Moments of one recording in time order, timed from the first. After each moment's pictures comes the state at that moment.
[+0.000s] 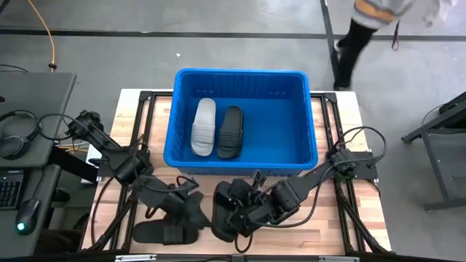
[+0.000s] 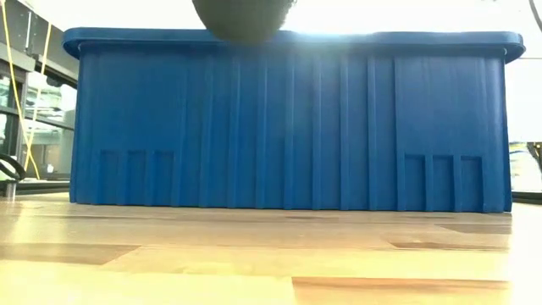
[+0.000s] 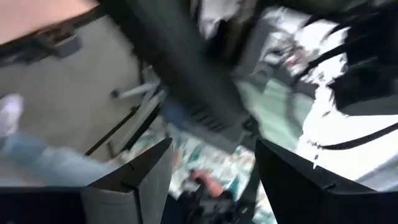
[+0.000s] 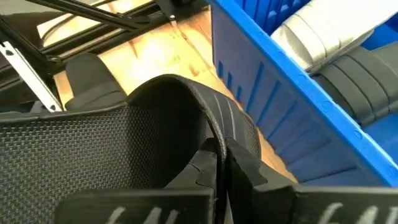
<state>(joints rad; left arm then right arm) -0.55 1.42 1.43 -0.39 -0.10 -1.95 0.55 2.14 2.36 -1.24 0.63 0.92</state>
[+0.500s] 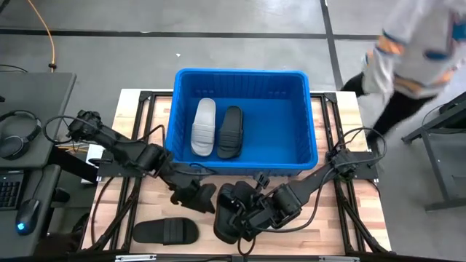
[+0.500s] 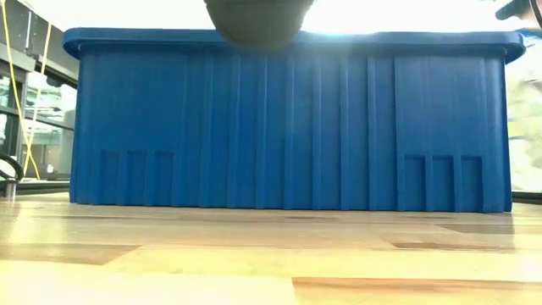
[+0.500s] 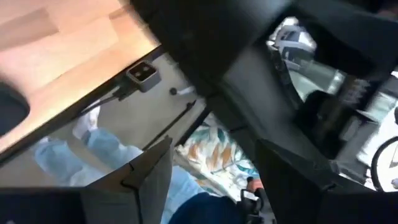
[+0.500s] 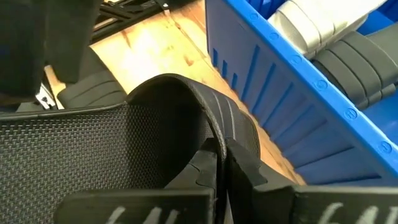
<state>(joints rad) -0.35 1.41 1.32 -0.52 0.21 -1.77 0.57 2.15 2.36 -1.30 0.63 0.98</state>
